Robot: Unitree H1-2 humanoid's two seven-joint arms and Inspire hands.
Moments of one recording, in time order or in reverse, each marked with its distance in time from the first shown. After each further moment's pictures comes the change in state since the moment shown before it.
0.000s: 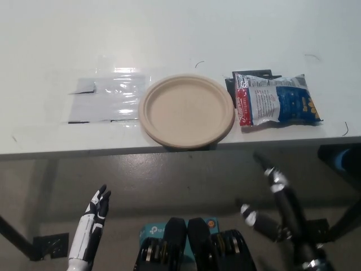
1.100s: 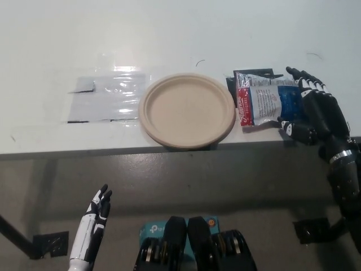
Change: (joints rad) left_arm -0.002 -0.005 0.001 0.006 0.011 -0.018 0.000; right_arm -0.432 -0.203 0.004 0.273 -0.180 0.327 0.132
